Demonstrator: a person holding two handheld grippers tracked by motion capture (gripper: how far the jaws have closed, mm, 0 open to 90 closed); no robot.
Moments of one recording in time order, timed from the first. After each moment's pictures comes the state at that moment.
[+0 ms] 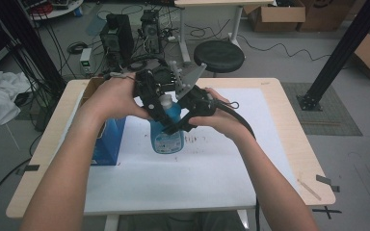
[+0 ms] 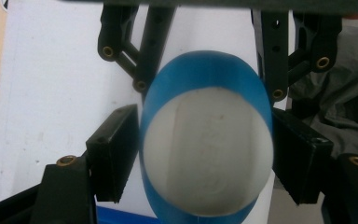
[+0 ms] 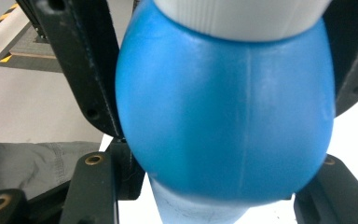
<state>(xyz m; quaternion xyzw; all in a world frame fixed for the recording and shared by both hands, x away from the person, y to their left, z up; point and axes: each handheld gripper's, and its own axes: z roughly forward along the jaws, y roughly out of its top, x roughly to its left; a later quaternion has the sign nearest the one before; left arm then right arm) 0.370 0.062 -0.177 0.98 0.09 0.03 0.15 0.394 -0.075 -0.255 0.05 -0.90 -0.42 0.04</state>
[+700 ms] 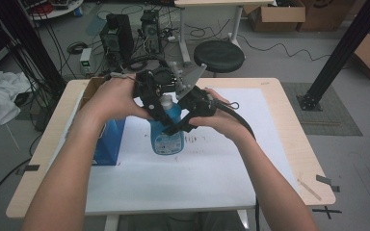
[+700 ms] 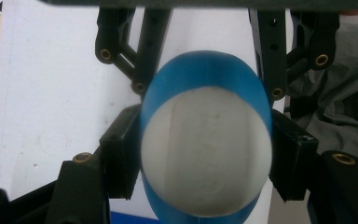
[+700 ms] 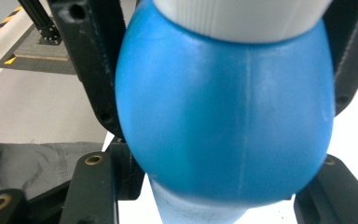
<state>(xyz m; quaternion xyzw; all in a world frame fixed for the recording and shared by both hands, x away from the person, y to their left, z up) 0.370 0.062 -0.179 0.98 0.08 0.03 0.15 0.394 -0.075 -0.256 0.05 -0.90 -0.42 0.05</state>
